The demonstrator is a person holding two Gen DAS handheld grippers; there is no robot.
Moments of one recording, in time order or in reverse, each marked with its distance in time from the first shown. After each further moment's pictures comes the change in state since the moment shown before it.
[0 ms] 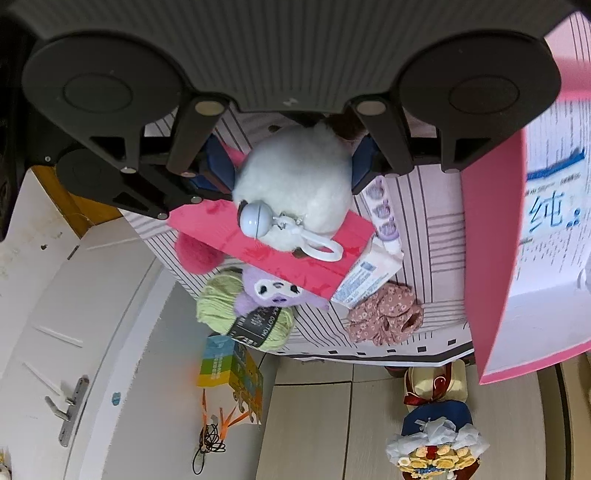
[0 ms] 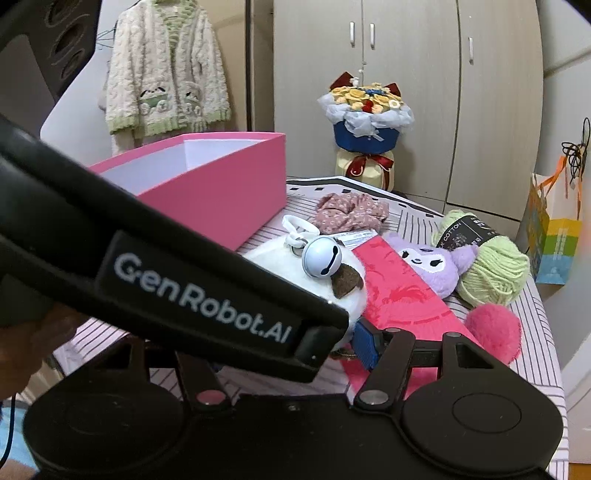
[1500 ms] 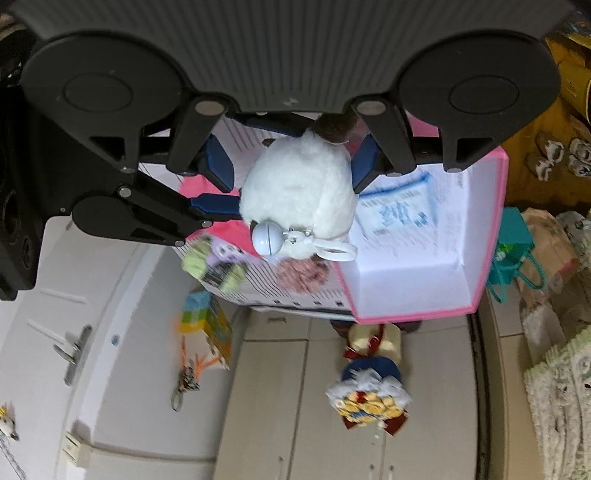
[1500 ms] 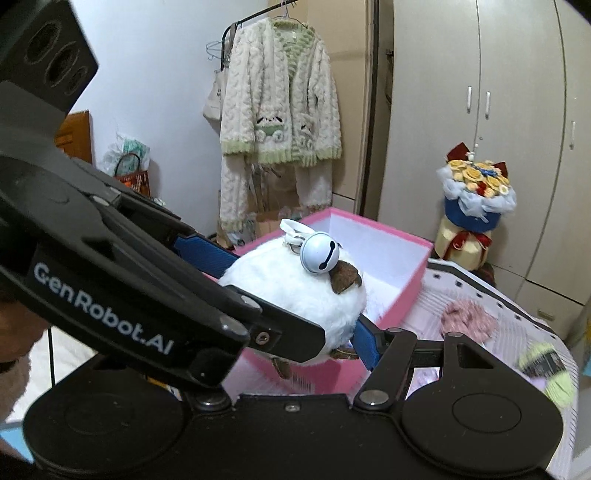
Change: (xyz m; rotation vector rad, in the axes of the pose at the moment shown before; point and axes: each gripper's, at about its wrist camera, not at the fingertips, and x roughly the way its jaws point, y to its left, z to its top) left arm -0.189 0.068 -0.003 -0.049 -0.110 0.075; right arm -0.062 0.120 0.104 -0.174 -0.051 0.244
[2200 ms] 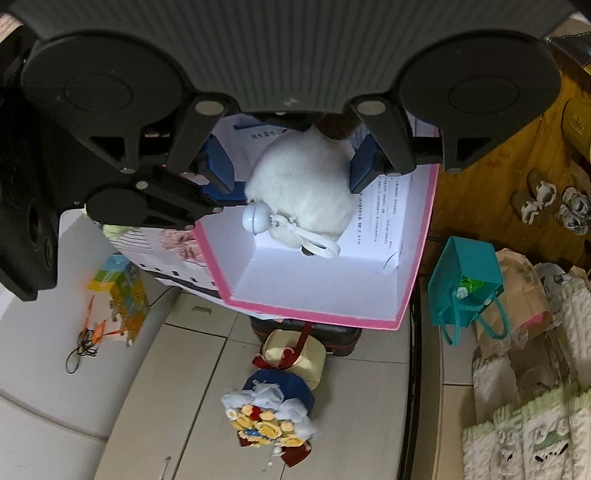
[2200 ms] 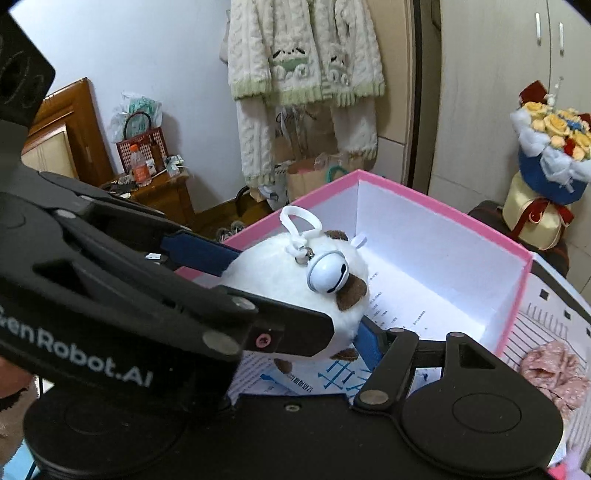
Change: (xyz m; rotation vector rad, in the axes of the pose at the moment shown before) left arm 0.107 0.131 0.043 -0.226 0.050 0.099; right arm 0.189 -0.056 0.050 0.009 0.221 0.184
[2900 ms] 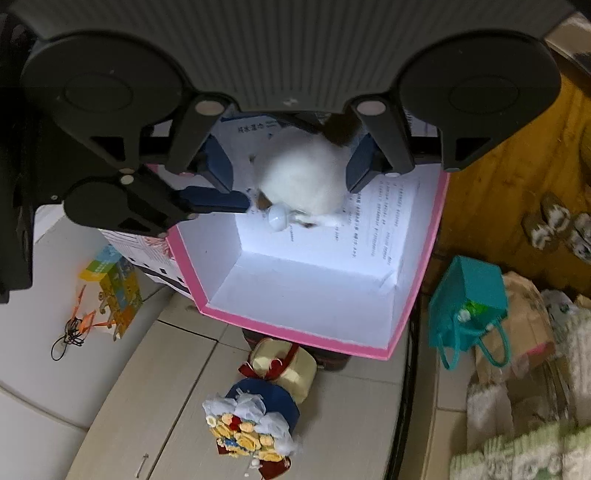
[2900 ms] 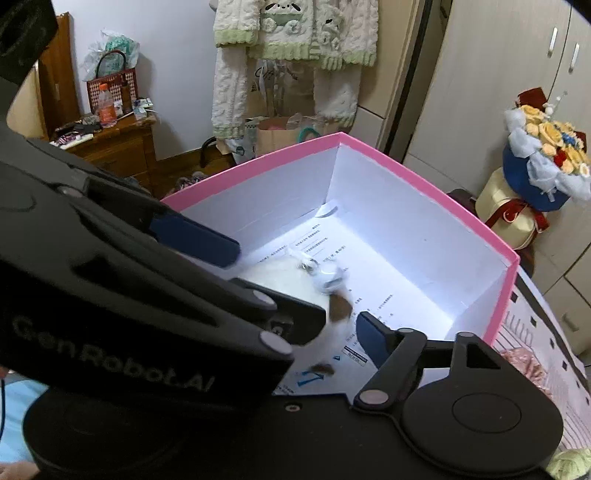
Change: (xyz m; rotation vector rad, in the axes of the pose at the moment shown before) left arm 0.030 0.019 -0.006 -0.072 0.009 -0.010; right arm 0.025 0.008 0.005 -0.113 0.147 -0.164
